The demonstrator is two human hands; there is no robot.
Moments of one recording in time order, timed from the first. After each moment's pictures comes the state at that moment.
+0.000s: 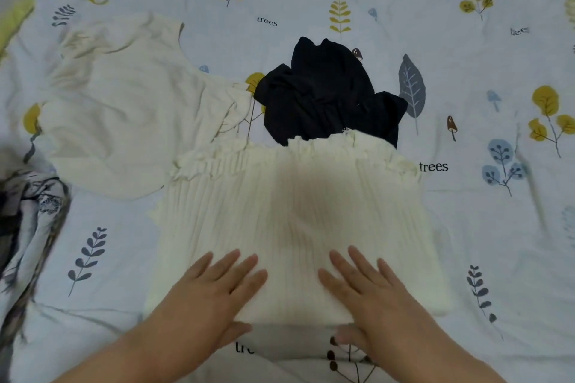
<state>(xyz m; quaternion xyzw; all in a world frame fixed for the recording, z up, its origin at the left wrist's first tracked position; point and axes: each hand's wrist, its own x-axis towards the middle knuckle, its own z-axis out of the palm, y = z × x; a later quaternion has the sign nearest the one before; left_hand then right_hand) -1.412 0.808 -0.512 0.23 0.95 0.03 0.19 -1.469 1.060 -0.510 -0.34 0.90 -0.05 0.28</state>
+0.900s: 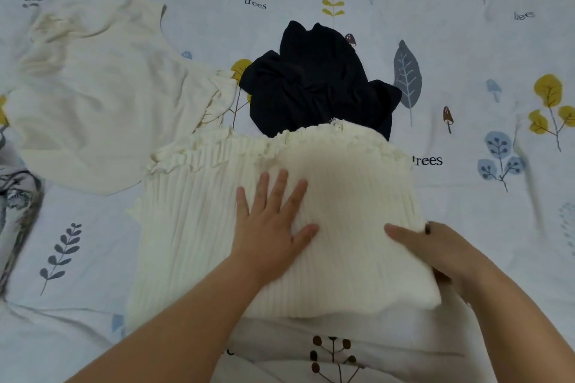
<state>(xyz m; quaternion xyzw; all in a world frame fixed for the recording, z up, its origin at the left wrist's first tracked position) -1.493 0.886 -0.587 -0.01 0.98 0.14 0.16 -1.549 1.121 -0.522 0.25 0.79 -0.41 0.38</state>
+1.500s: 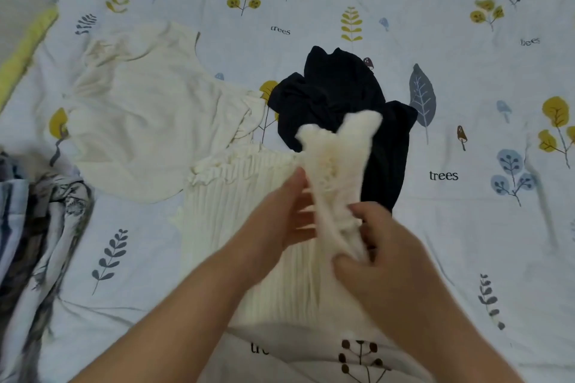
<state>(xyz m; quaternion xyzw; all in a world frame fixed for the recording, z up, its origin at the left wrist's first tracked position) -1.505 0.854 -0.468 -0.20 0.55 0.78 0.21 -1.495 0.998 -0.412 0.01 0.86 -0.42 0.28</state>
